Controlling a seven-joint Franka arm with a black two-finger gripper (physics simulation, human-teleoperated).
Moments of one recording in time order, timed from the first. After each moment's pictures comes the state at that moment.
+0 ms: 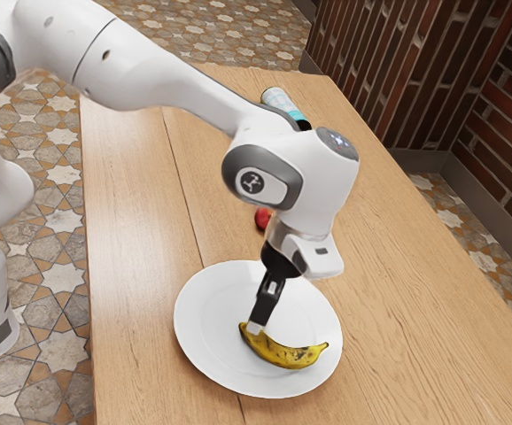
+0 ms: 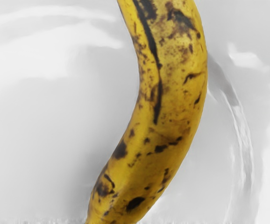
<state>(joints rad) -0.73 -0.02 0.24 -1.95 -0.10 1.84 0.09</state>
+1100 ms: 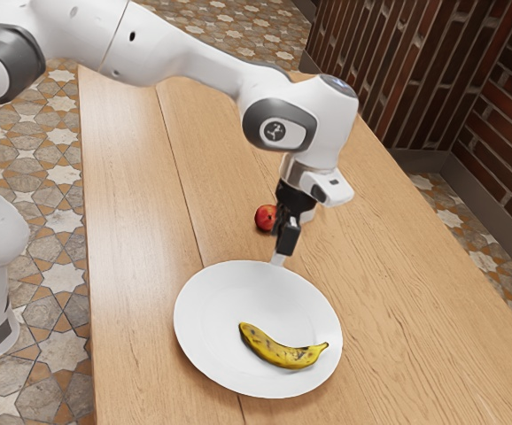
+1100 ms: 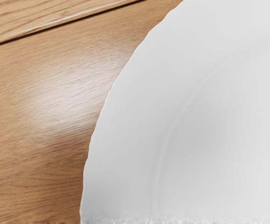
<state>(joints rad) 0.78 -0.01 -0.98 -1.89 -0.09 1.82 0.14</state>
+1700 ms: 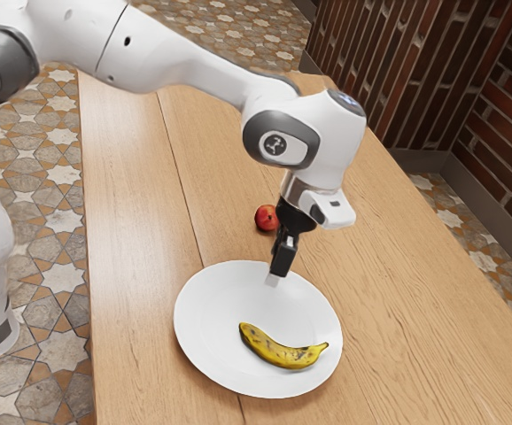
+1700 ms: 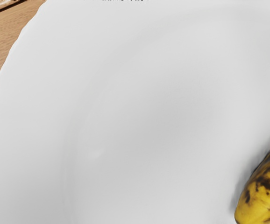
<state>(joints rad) 0.31 0.00 -0.62 -1.87 -0.09 1.78 0.16</state>
